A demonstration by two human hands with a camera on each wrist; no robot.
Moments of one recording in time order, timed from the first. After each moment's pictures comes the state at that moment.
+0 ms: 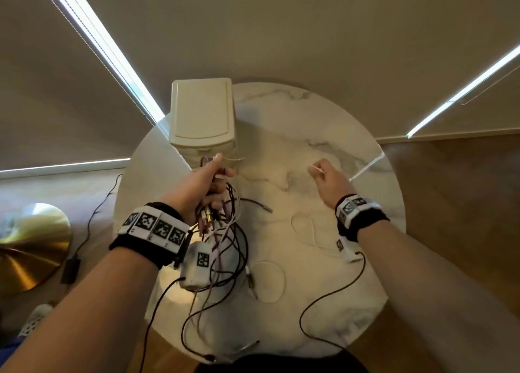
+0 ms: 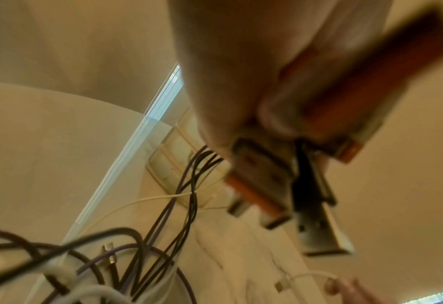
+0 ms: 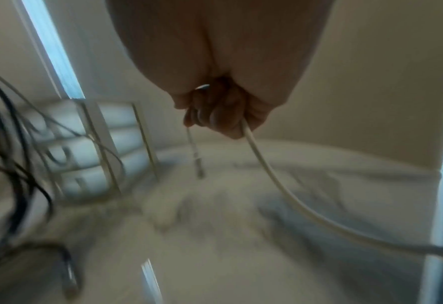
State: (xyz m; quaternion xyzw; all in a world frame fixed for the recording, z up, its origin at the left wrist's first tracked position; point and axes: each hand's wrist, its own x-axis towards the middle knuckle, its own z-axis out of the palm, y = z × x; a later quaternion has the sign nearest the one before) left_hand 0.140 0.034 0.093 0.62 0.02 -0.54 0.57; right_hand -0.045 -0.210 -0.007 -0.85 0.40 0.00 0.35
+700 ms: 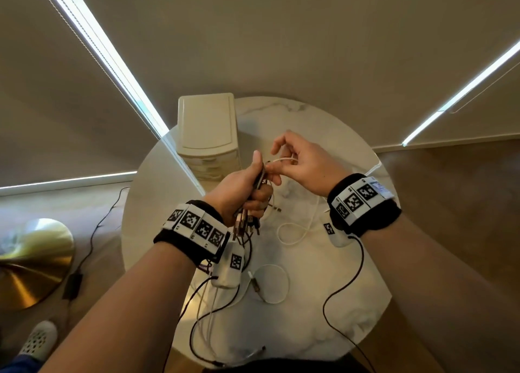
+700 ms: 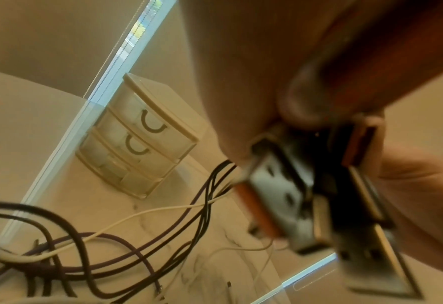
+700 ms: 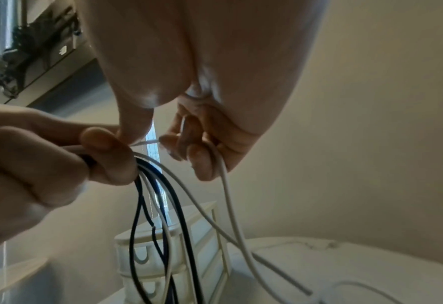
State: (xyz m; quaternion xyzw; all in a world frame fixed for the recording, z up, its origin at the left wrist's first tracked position) left_hand 0.102 0.000 0.122 0.53 -0.10 -0.63 0.55; right_hand -0.003 -0.160 0.131 -0.86 0.17 -0.05 0.48
